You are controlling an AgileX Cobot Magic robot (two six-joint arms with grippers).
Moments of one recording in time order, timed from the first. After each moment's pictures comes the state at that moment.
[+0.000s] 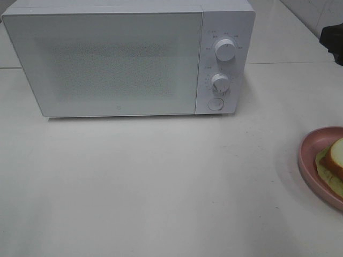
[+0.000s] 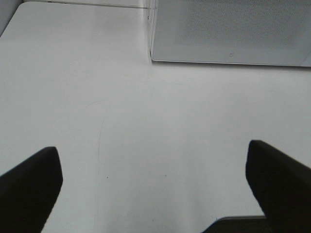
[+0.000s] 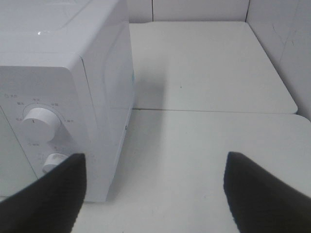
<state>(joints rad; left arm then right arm) -0.07 0.00 -0.52 -0.02 1.08 -0.05 0.08 1.05 -0.51 -0.06 -0.24 0.06</state>
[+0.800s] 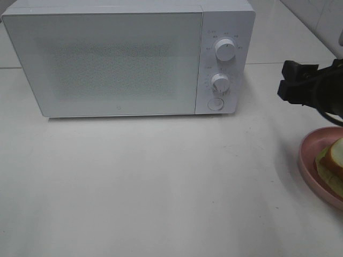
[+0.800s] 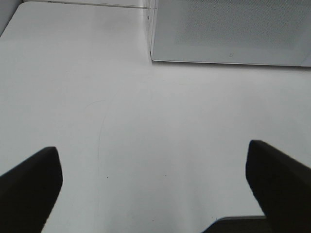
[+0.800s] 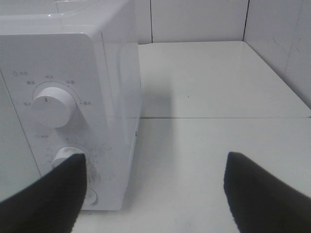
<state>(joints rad) -0.07 0.00 -0.52 -0.02 1.08 -0.05 0.43 1.31 -0.29 0.51 -0.90 -0.30</state>
